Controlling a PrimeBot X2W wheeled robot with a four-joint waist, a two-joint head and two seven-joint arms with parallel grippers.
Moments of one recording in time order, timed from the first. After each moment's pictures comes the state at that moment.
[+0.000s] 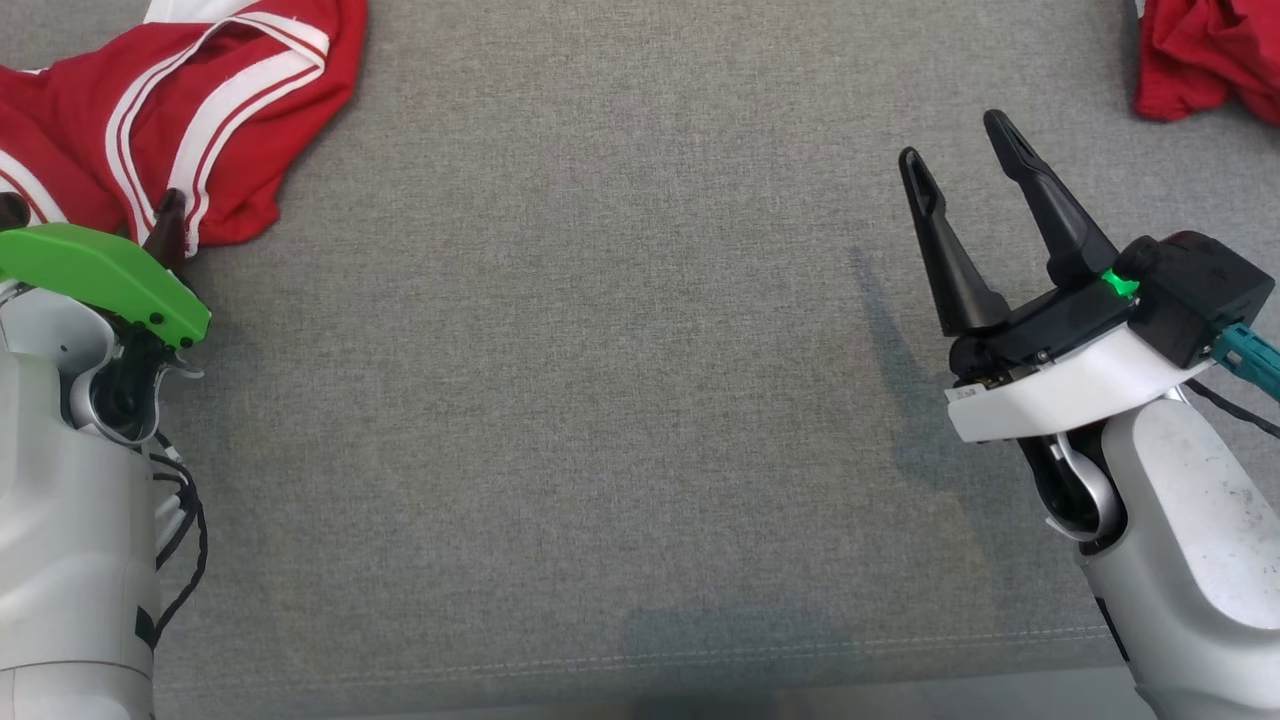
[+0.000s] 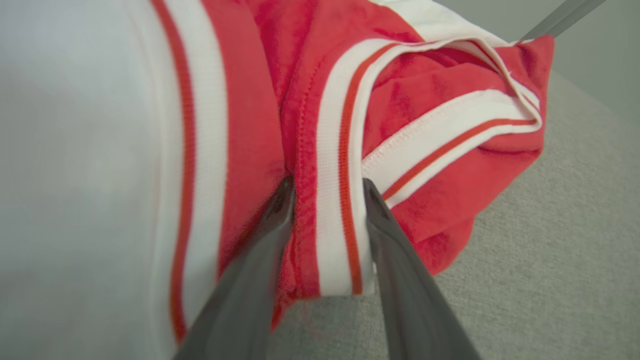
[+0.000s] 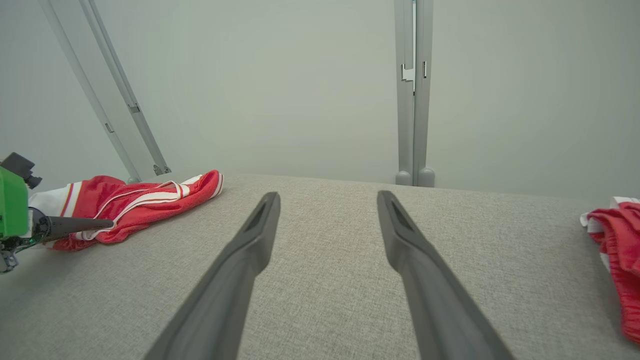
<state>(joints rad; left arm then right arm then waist) -0.77 0.16 0.05 0.80 -0.58 -0.10 0.18 -0.34 -0.22 0.32 -0.01 0.31 0.11 -0.25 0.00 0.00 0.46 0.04</state>
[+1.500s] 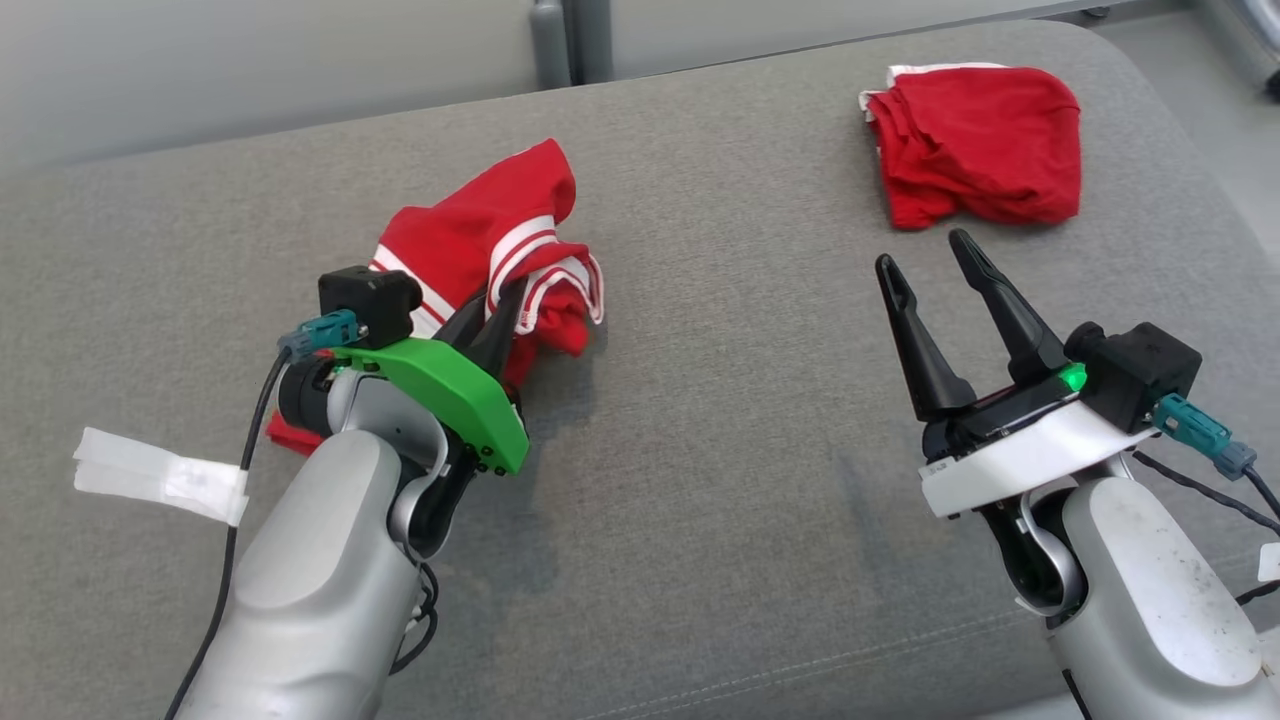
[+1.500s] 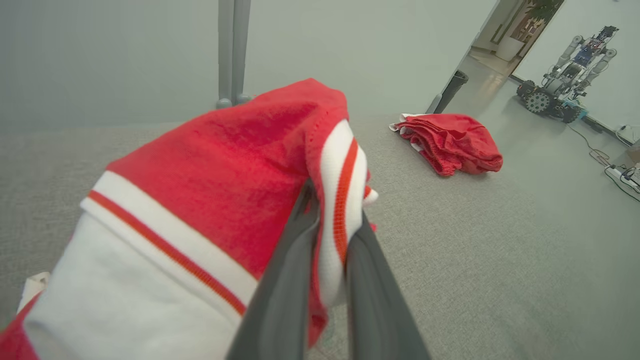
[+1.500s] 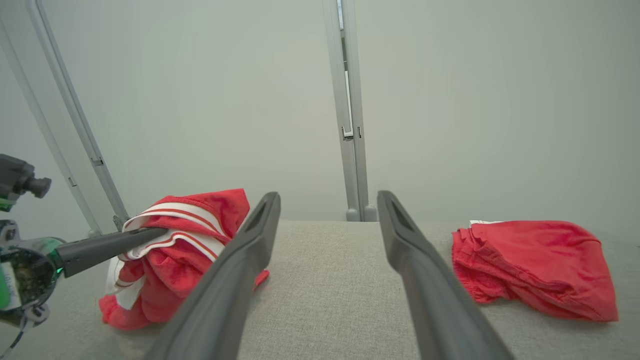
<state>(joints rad) -0.59 0.02 -0.47 0.59 -0.62 -0.13 -0.08 -0.23 -0.16 0.30 0.09 0.33 0.12 -0.25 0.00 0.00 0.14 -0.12</state>
